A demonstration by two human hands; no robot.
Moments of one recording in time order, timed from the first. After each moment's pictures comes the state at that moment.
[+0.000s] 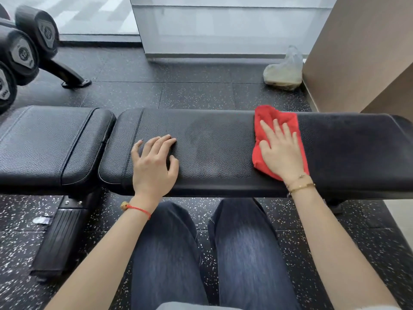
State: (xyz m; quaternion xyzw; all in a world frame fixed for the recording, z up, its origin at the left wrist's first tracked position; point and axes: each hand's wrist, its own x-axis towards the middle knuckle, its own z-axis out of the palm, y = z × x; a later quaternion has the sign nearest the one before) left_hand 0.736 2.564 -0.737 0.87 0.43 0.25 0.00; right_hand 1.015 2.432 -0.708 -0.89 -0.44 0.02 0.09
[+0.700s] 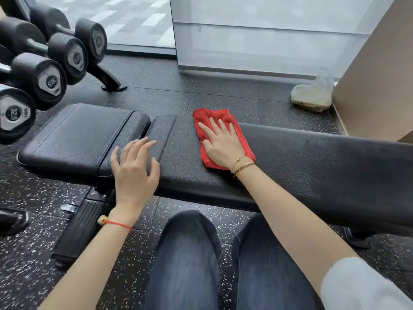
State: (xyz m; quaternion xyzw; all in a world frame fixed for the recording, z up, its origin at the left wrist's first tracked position) left_hand 0.655 2.578 -0.719 0.79 0.51 0.33 -0.01; right_hand 0.894 2.572 -0.699 -0.75 -0.65 0.08 0.08
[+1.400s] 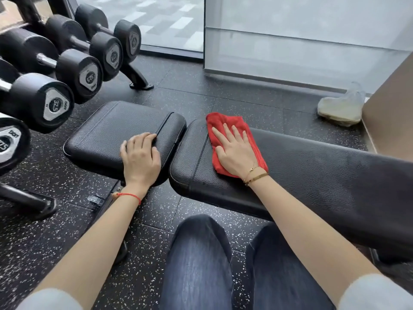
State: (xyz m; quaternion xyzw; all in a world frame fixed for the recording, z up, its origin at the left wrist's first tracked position) left_hand 0.586 2.660 -0.739 0.75 0.60 0.28 0.00; right_hand 0.833 2.602 -0.700 -0.74 -0.66 0.06 0.08
